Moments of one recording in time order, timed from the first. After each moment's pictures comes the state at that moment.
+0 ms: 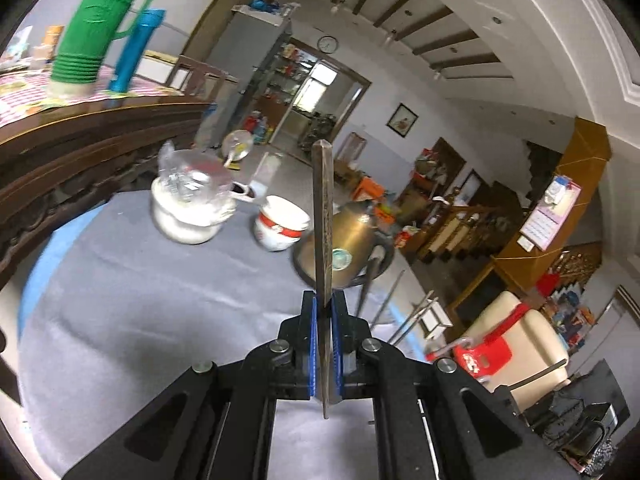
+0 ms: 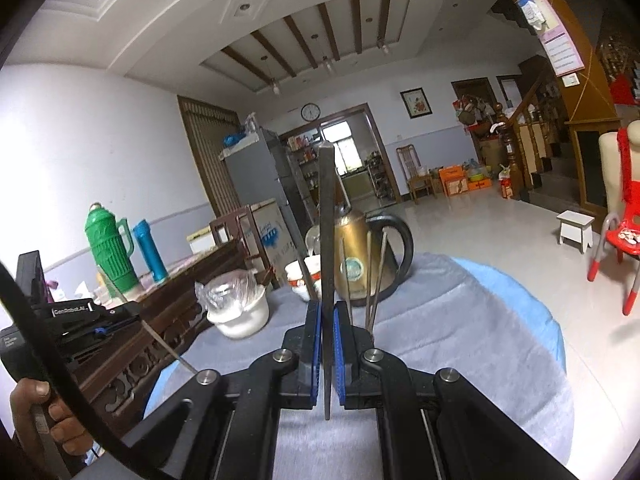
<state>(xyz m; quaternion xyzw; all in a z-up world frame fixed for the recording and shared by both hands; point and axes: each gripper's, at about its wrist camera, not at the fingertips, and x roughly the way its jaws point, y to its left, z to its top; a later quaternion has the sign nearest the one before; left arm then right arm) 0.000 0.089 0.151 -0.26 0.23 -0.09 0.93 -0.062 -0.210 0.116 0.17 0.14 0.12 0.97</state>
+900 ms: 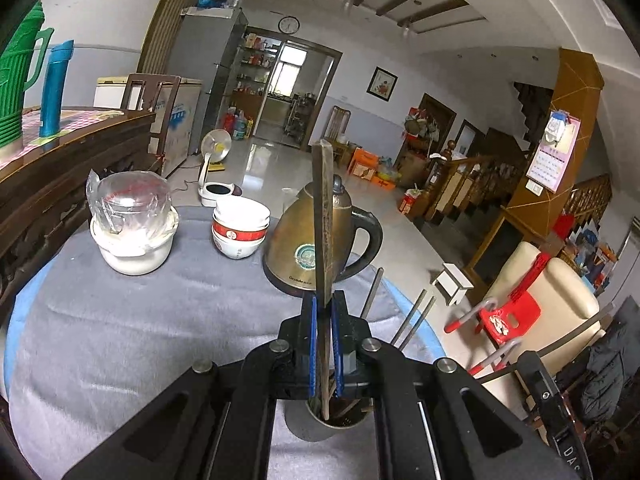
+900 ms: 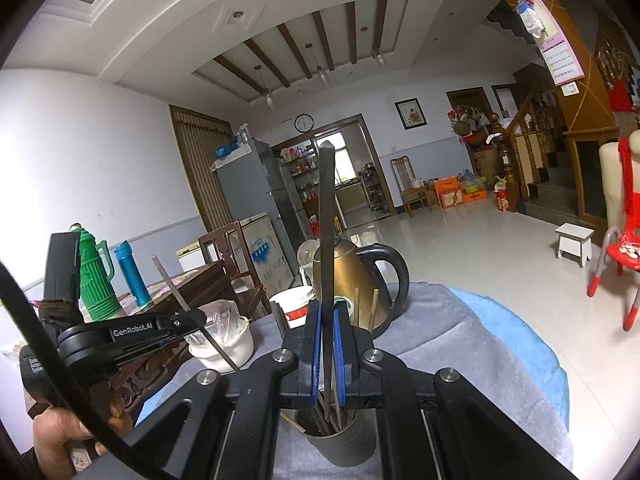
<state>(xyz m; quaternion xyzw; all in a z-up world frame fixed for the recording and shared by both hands) 0.090 0.001 0.161 -0.15 0.27 -0.09 0.95 0.006 -0.218 0.142 0.16 0.12 0.10 0.97</state>
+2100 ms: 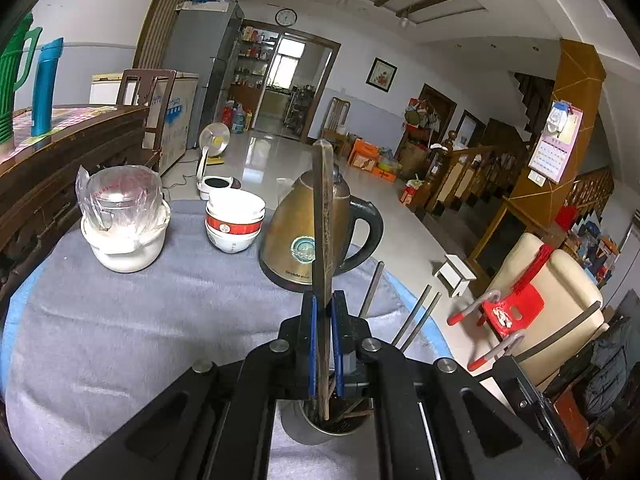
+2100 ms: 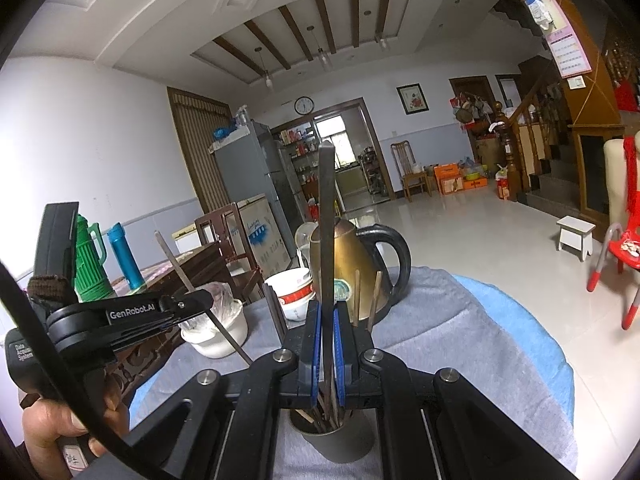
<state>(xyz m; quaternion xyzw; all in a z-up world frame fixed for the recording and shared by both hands) 0.106 -0.011 0.153 -0.14 0.28 -0.09 0.94 0.022 -0.209 0.134 0.15 0.16 0.11 0.97</state>
